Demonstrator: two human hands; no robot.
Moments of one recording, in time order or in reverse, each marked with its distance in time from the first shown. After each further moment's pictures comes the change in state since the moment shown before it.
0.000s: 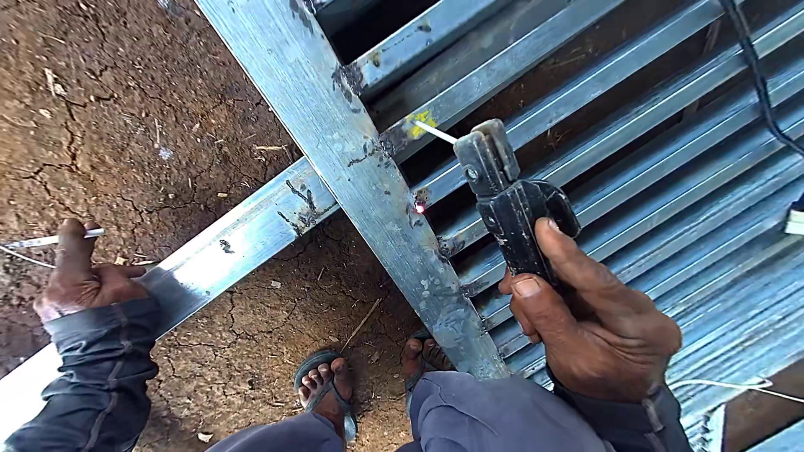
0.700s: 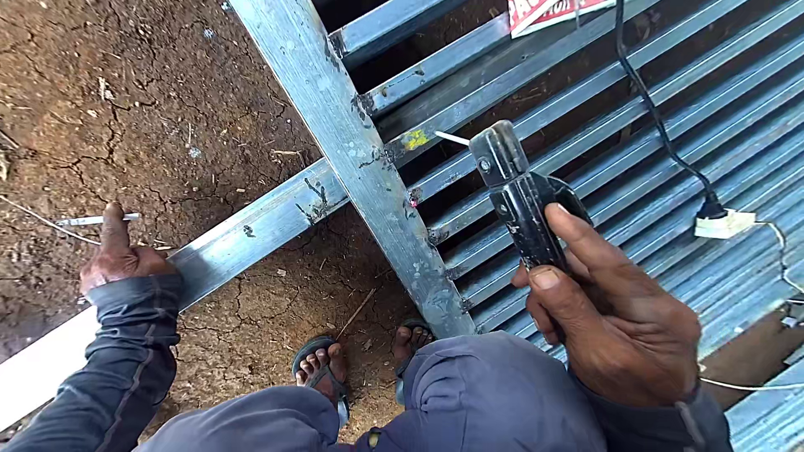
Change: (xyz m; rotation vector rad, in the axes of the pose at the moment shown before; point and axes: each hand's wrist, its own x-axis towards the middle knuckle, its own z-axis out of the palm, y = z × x) left_hand 0.026 -0.051 0.015 0.133 0.052 0.033; right_hand 0.001 -0.074 -0.024 -0.118 -0.079 0.087
